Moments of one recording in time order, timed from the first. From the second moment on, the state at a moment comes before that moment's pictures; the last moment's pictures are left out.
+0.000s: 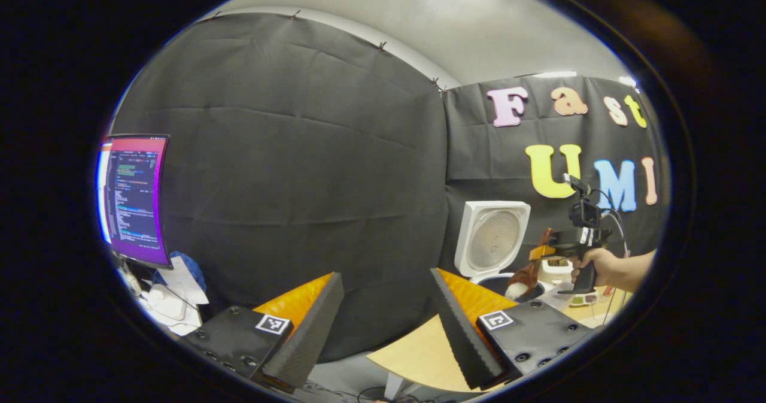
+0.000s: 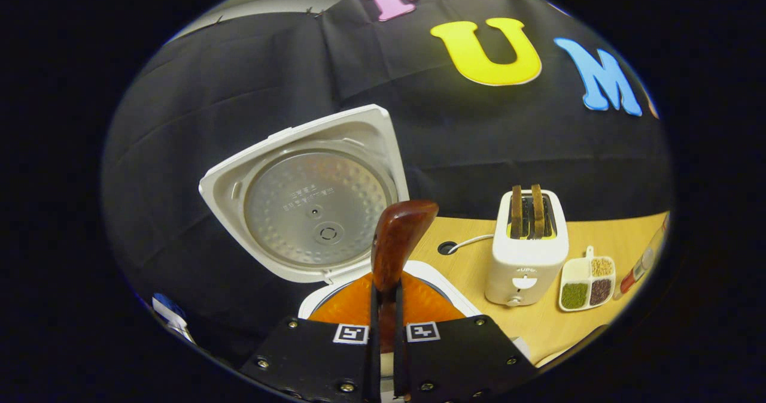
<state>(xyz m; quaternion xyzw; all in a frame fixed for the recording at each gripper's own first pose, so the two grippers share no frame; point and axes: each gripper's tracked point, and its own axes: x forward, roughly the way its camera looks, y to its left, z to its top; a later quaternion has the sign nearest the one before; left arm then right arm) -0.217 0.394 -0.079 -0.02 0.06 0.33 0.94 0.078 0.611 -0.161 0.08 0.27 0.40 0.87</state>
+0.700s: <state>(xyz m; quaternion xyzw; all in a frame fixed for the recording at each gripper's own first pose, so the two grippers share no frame) -0.216 0.385 -0.073 -0.01 0.05 0.33 0.94 0.074 0.623 -0.129 -0.19 0.10 0.45 0.87</state>
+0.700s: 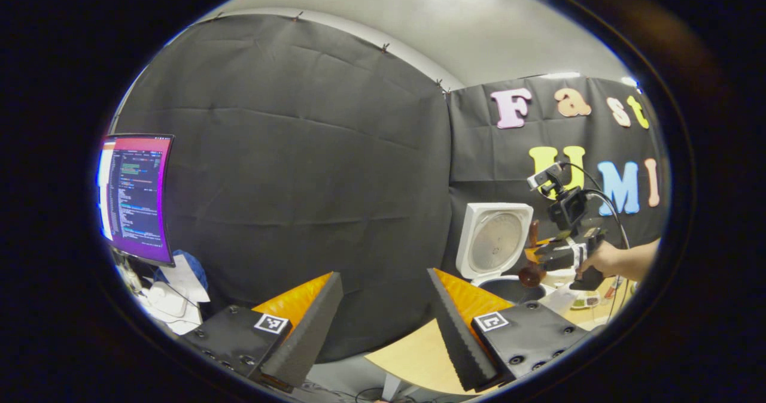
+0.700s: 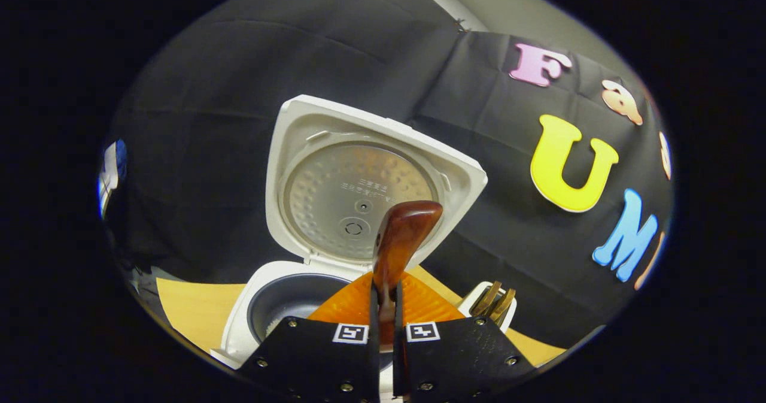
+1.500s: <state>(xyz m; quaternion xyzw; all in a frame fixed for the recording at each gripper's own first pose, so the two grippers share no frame) -0.192 0.359 -0.040 0.02 0.03 0.30 0.95 0.081 0.560 -0.116 0.25 0.31 0.40 0.83</state>
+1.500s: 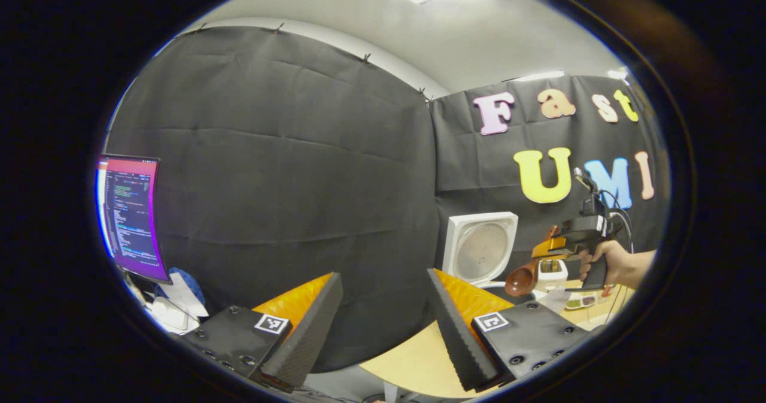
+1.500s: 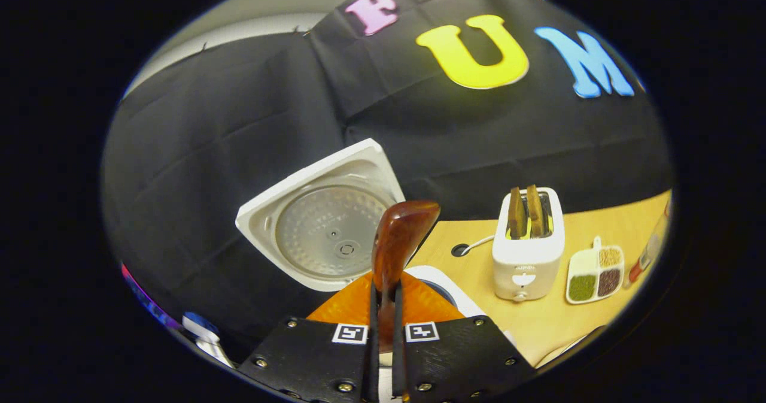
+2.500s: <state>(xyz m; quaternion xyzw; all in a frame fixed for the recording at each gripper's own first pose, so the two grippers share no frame) -0.089 0.247 0.013 0.02 -0.02 0.18 0.98 0.139 0.266 -0.075 0.32 0.22 0.22 0.90</state>
